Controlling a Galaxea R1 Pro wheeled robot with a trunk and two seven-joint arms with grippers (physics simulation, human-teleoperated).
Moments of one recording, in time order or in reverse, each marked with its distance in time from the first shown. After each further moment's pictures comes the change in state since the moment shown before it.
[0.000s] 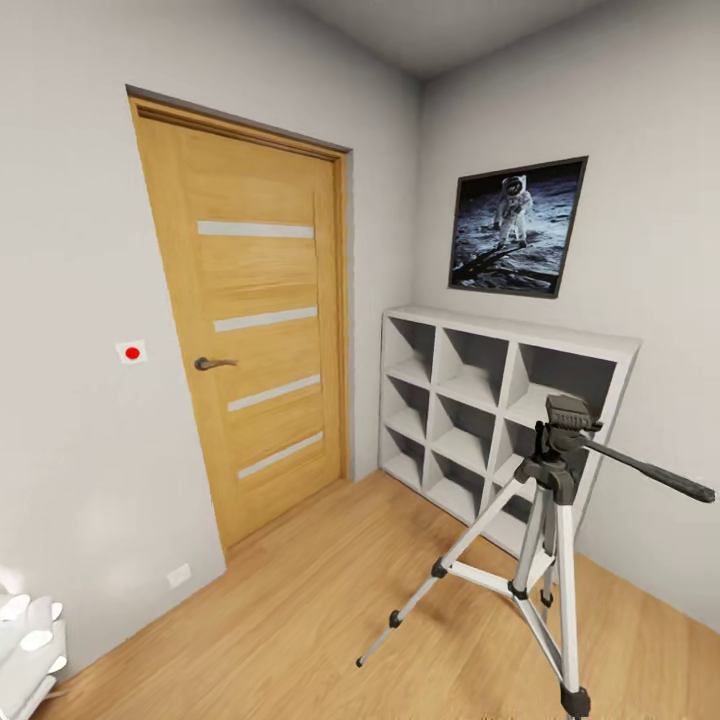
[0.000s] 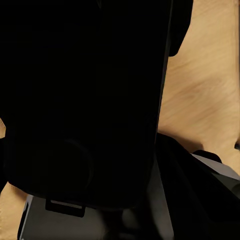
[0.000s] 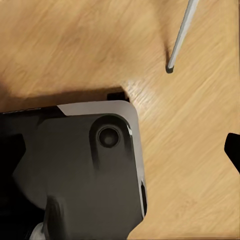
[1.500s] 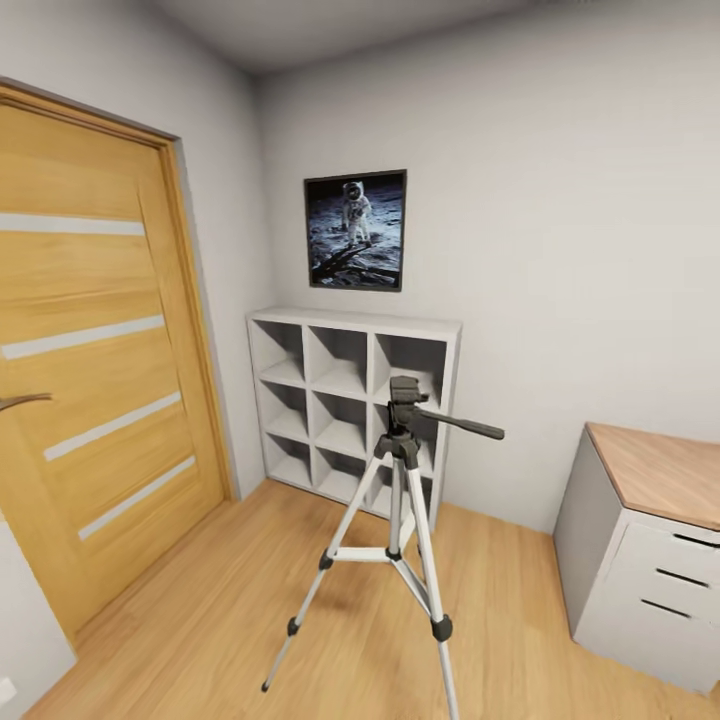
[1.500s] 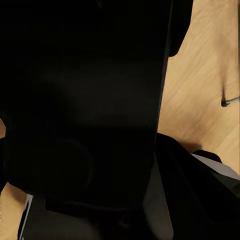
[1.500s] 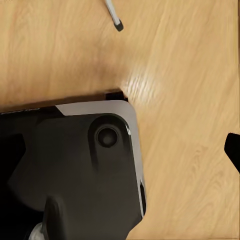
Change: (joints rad) left arm 0.000 0.003 0.003 -0.001 0.000 0.005 0.000; right arm 0.000 0.000 0.000 0.000 -0.003 0.001 -0.006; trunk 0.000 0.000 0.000
